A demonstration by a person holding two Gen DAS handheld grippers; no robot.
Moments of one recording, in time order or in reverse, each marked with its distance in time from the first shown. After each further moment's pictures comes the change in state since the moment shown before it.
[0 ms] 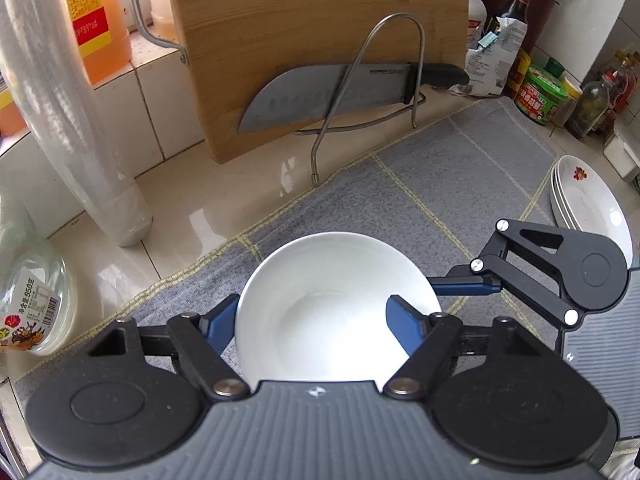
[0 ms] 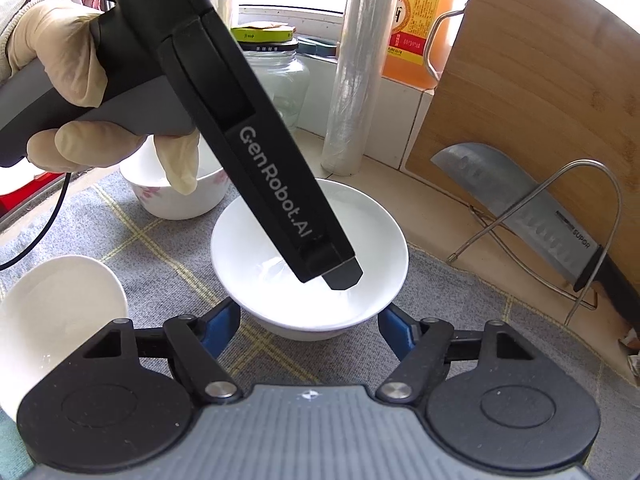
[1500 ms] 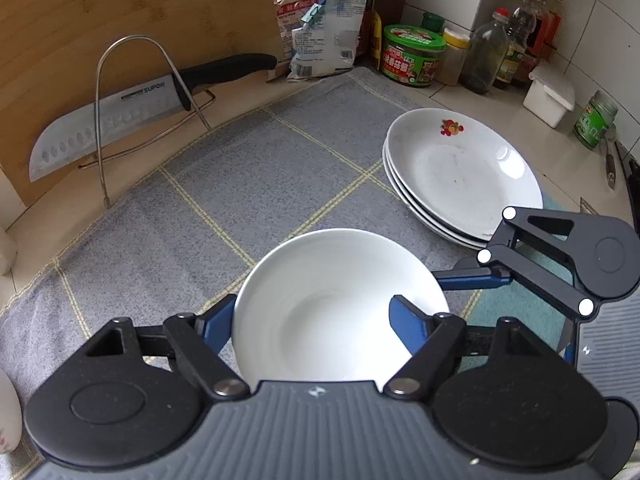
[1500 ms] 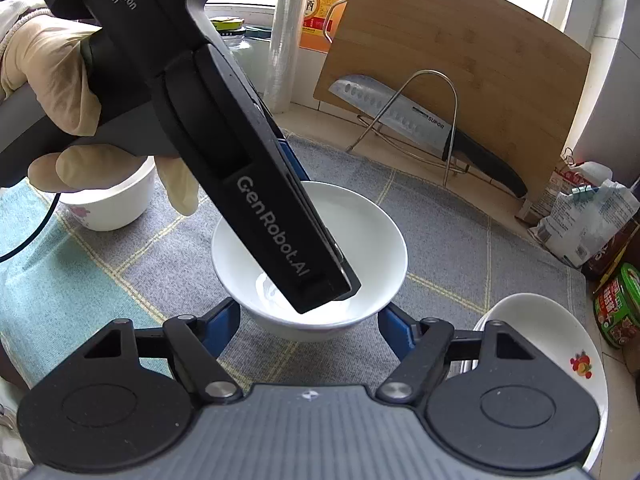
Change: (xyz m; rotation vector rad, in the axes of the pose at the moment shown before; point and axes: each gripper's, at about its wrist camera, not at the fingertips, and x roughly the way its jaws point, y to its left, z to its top) left arm 0.010 -0.192 -0.023 0.141 -0.039 -0.043; right arm -0.146 -0.013 -0.111 0.076 0.048 -0.132
